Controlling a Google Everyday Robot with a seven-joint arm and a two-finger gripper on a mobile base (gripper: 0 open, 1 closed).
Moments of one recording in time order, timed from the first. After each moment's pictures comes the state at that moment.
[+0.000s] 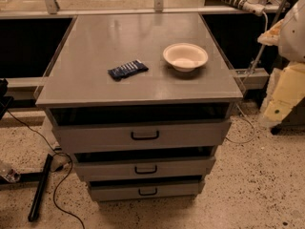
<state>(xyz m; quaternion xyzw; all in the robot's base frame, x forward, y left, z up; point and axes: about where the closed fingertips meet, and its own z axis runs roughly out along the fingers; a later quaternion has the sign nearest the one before) 0.439 -0.213 0.988 -0.60 0.78 -0.05 0.18</state>
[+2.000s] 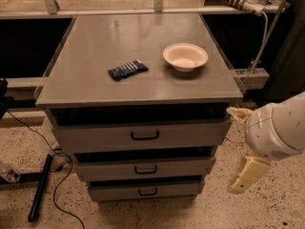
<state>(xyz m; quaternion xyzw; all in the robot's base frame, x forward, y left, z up) 0.402 -0.190 0.824 -0.63 0.74 0.02 0.24</state>
